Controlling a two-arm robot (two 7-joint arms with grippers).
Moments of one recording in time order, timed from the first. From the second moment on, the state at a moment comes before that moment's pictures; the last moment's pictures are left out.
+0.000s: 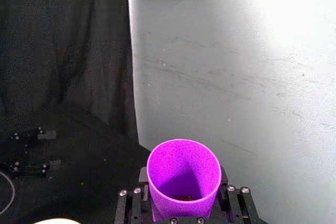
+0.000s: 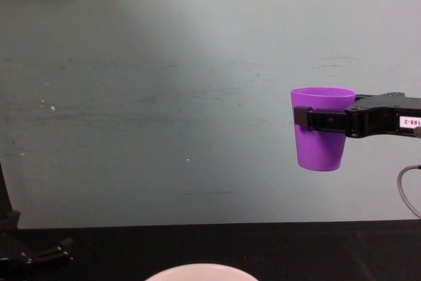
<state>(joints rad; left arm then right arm) -0.20 0.60 0.45 -1.41 -0.25 -0.12 0.03 0.33 0.45 -0.30 -1.62 0.38 0.16 0.41</state>
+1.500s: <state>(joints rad) -0.20 0.60 0.45 -1.41 -0.25 -0.12 0.03 0.33 0.45 -0.30 -1.62 0.37 0.16 0.41</state>
